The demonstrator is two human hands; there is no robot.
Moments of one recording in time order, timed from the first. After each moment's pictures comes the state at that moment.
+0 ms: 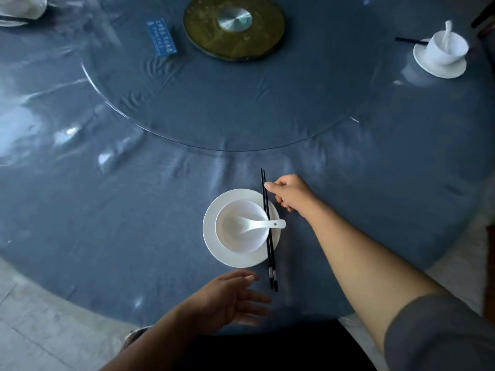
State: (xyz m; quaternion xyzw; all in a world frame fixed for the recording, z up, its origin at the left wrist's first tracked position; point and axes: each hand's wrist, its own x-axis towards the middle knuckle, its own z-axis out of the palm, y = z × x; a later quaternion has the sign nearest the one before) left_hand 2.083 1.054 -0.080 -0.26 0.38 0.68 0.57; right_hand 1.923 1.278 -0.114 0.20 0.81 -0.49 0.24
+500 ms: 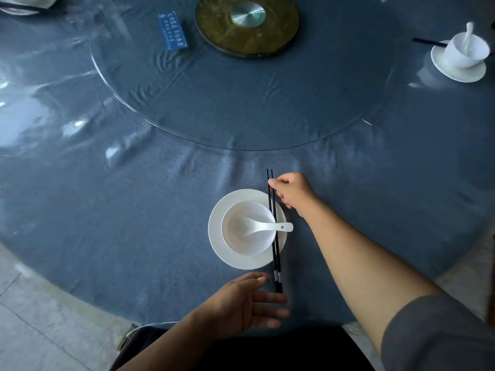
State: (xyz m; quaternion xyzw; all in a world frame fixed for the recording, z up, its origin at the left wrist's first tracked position) left_hand 2.089 1.072 -0.088 -0.29 0.27 0.73 0.56; right_hand 1.910 1.263 -0.126 0.22 0.79 -0.53 0.20
